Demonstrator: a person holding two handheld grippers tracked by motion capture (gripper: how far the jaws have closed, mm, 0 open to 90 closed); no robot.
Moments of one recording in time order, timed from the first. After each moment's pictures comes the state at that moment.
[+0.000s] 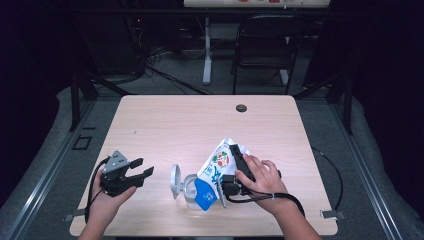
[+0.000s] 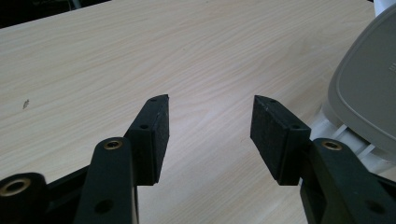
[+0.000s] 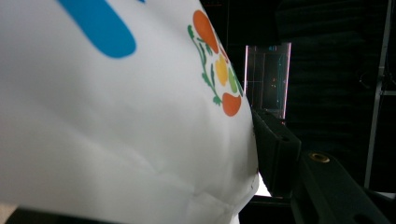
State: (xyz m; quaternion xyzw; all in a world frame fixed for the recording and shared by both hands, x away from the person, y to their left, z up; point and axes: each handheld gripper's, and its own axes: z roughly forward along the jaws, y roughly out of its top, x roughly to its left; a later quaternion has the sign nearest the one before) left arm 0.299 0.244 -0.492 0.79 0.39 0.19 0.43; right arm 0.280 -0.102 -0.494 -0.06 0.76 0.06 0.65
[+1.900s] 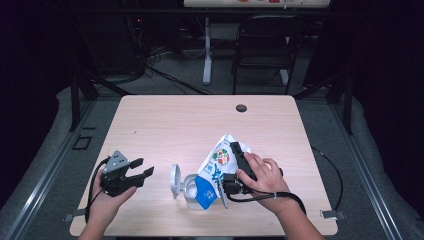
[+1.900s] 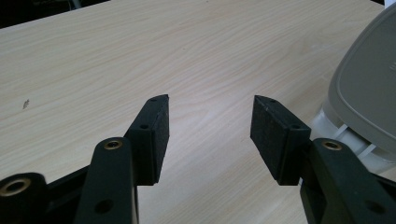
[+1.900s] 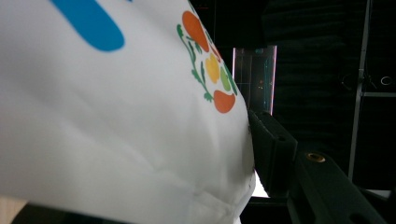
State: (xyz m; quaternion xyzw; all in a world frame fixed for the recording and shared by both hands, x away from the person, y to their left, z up) left arm 0.299 0.243 -0.492 0.79 0.39 0.20 0.43; right arm 0.279 -0.104 -0.484 -0.07 0.74 0.07 0.66
